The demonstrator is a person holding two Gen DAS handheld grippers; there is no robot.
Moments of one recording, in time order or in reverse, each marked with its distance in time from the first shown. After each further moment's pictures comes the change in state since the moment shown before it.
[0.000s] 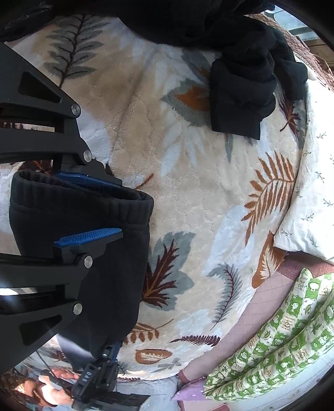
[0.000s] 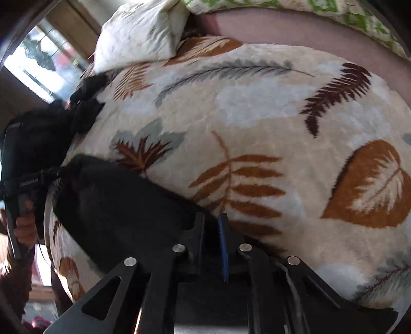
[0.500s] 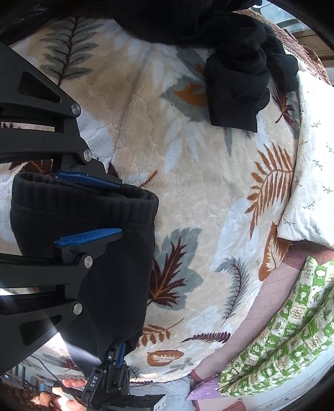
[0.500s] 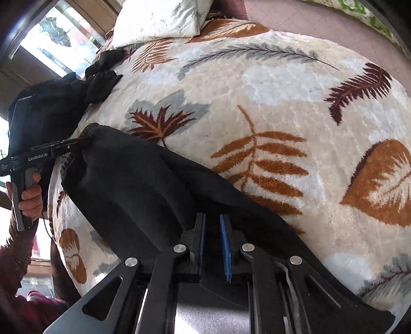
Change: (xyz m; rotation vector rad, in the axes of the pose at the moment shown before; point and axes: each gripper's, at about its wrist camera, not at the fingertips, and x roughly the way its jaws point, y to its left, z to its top) left arm 0.002 -0.009 -0.007 0.072 -0.013 0.025; right arm 0.008 0.015 -0.007 -0.076 0.080 0.030
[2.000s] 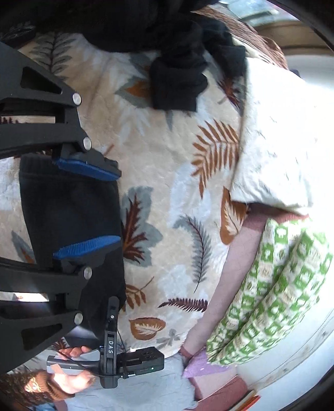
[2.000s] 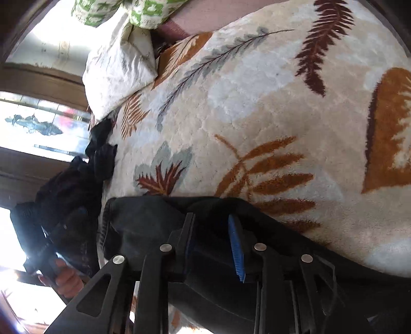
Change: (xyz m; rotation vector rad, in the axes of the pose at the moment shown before) left arm -0.059 -0.055 0.019 0.132 -0.163 -0.053; right arm 0.010 -0.049 0.016 0.425 -0.091 0.279
